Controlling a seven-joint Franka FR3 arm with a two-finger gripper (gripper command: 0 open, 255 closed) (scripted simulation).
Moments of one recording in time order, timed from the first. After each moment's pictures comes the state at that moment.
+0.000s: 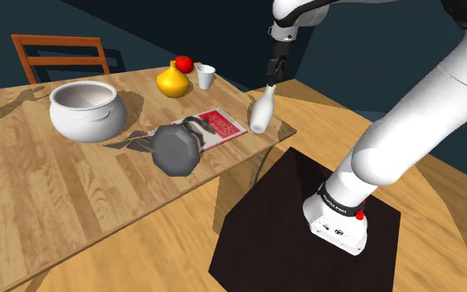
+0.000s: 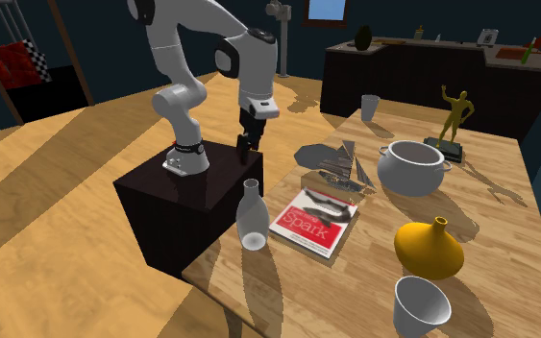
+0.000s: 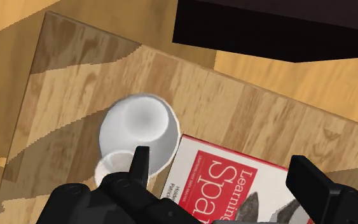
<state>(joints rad) -0.07 -0.13 -0.36 -2.21 -0.12 1.95 -0.45</state>
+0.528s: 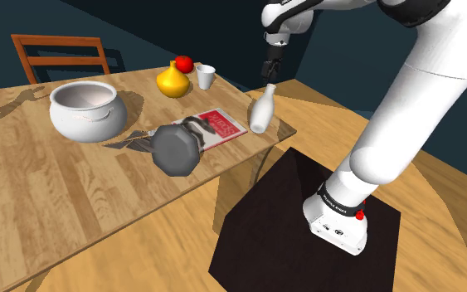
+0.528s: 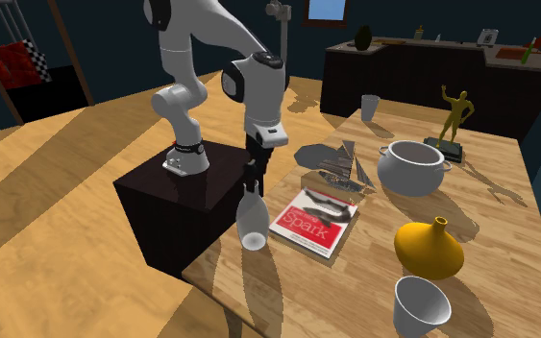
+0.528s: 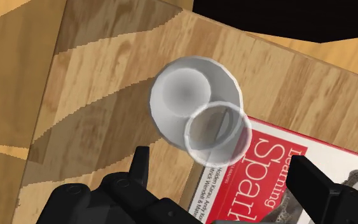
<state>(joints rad) -0.11 0.13 -0.41 -2.02 -0.01 2.04 -0.59</state>
